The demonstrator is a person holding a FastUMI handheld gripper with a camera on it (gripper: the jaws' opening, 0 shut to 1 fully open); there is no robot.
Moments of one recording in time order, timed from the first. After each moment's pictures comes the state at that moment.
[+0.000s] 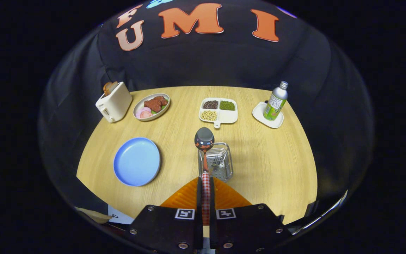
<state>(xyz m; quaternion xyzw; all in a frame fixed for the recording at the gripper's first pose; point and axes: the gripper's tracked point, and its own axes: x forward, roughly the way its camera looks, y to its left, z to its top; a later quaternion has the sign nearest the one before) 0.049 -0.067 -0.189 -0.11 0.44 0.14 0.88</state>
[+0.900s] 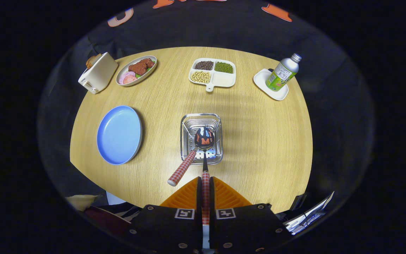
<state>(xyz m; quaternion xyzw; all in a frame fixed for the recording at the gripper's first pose) 0.051 -0.081 -0.229 -0.16 0.59 0.11 0.78</state>
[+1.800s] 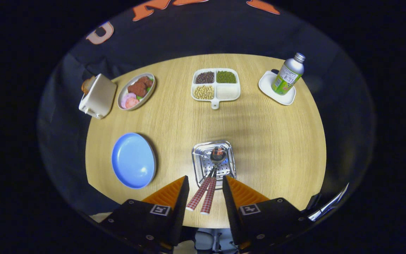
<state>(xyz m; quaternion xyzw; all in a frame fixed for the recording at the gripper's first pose) 0.101 -0.040 -0.199 -0.04 0.55 0.12 0.83</state>
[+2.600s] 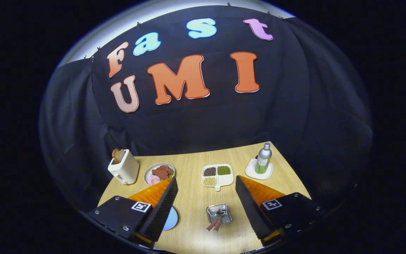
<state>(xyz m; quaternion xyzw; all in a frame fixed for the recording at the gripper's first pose) 0.106 -0.039 0.001 0.00 0.18 0.10 0.98</state>
